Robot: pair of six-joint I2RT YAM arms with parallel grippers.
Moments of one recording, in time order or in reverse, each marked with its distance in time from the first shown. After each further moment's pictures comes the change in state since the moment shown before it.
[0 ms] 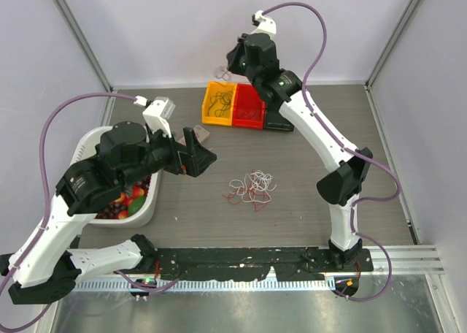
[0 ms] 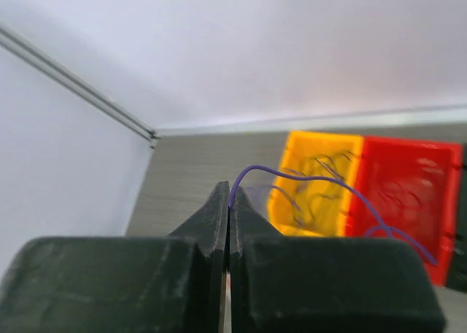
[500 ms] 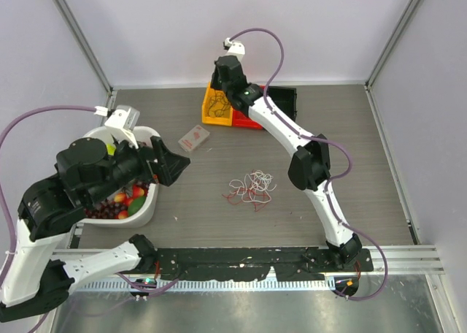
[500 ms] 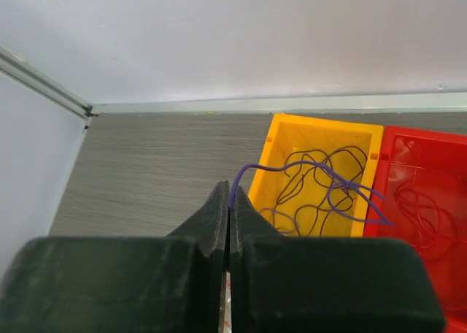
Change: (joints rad) left arm 0.000 -0.110 0.056 -0.132 -0.100 0.043; right arm 0.054 0.377 0.198 0.141 0.029 -0.066
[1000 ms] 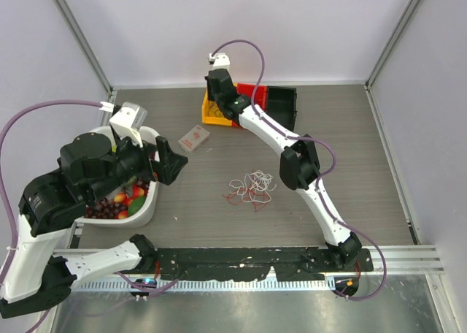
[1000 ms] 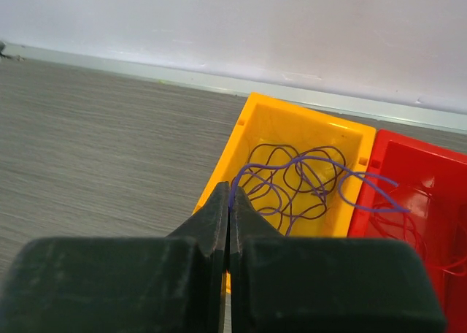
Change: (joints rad) left arm 0.000 0.033 0.063 -0.058 -0.042 0.133; right arm 0.023 0.142 0.012 0.090 0.040 -0.243
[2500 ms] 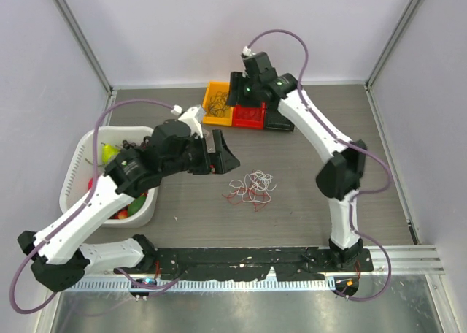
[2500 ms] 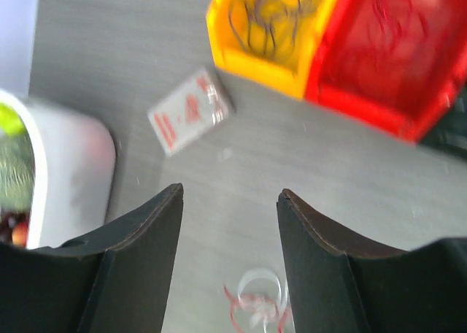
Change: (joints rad) left arm 0.000 0.192 -0.252 0.278 0.225 -0.375; right arm -0.113 -0.358 -0.146 -0.603 -0.396 0.233
